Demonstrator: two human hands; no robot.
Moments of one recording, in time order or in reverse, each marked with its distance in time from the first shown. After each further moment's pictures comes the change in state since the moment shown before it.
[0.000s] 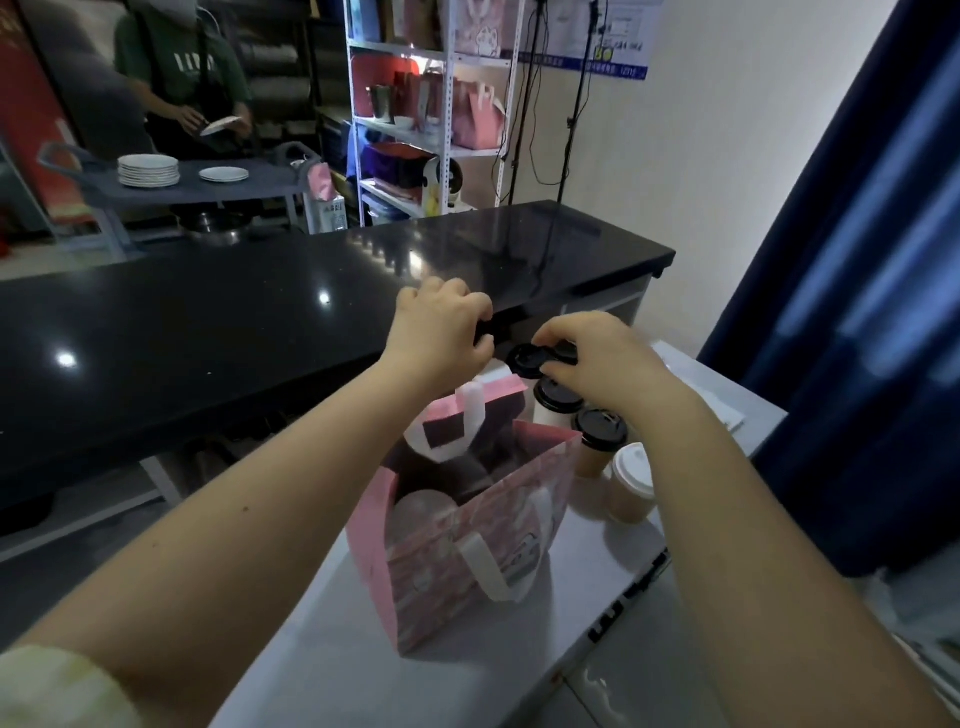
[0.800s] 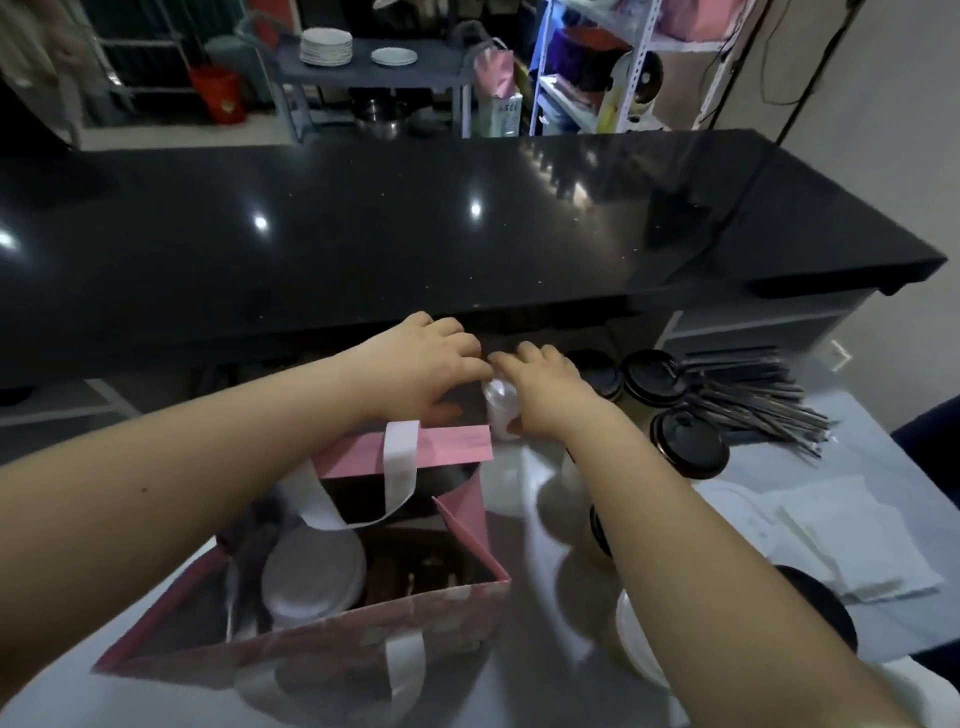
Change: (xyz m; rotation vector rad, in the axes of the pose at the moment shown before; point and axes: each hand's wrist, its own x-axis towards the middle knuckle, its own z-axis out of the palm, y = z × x) left_hand 0.062 -0.028 0.122 0.327 -0.598 0.165; right_hand 0.173 0.112 0.191 -0.164 -0.492 -0.414
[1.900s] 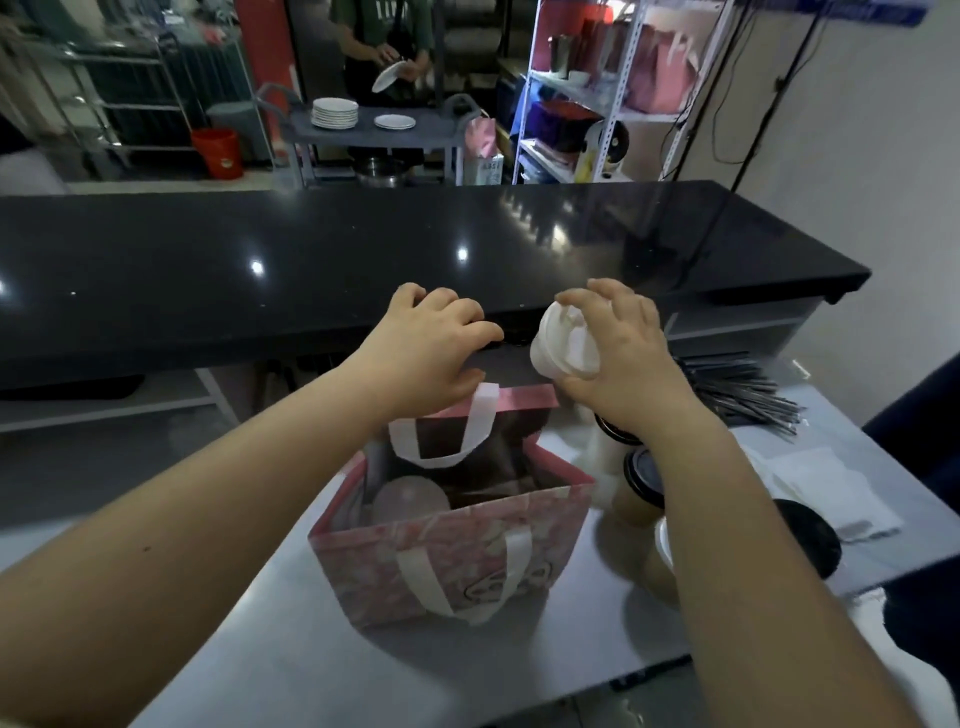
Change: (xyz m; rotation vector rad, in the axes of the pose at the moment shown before) left_hand -0.121 0.019 -0.043 -0.086 0.373 -0.263; right_hand -0.137 -0.084 -0.089 0.311 0.520 0.084
